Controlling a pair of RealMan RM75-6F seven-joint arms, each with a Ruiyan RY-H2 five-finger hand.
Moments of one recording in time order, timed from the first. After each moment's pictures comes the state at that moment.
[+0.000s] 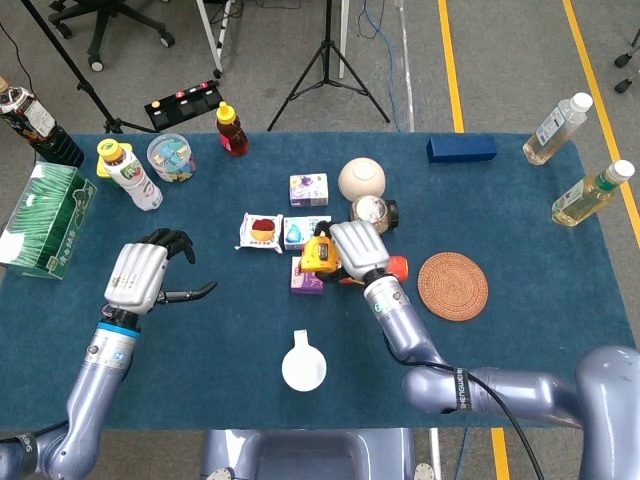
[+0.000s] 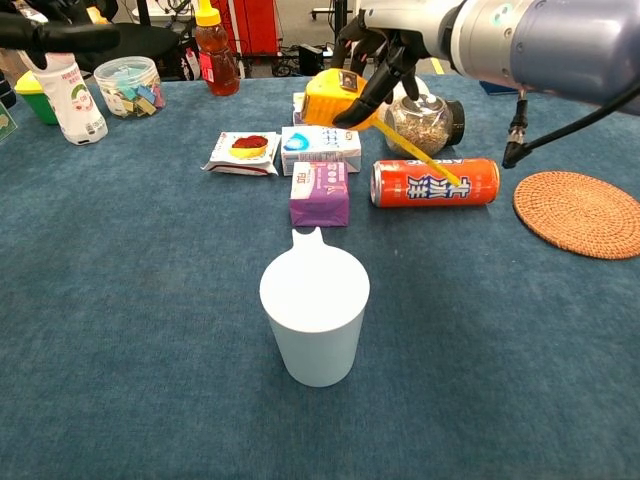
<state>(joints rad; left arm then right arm) -0.51 -1.30 -0.27 -1.93 1.14 1.27 0.42 1.08 -1.52 0.33 -1.66 -0.58 1.05 -0.55</state>
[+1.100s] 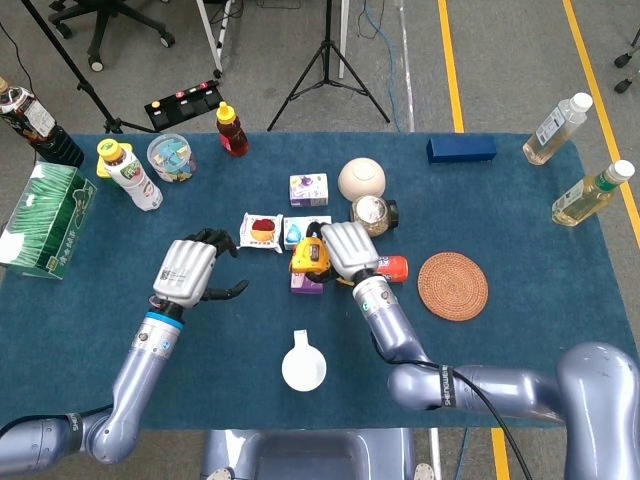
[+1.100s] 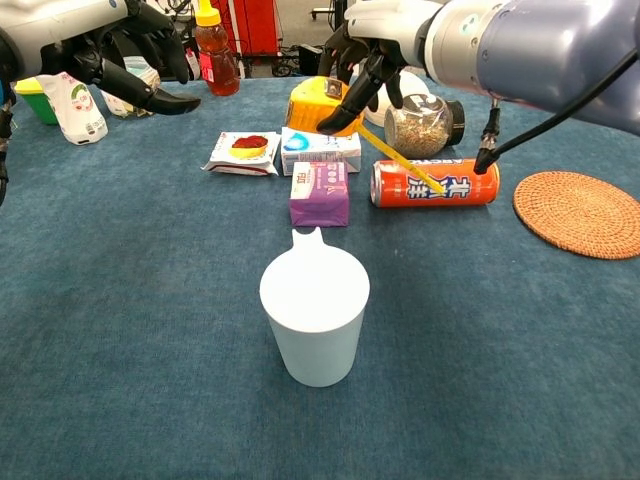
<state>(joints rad) -0.68 -1.44 -0.27 -1.88 0.98 1.25 0.61 1.12 -1.57 0.35 -1.62 -0.52 1.05 -0.57</state>
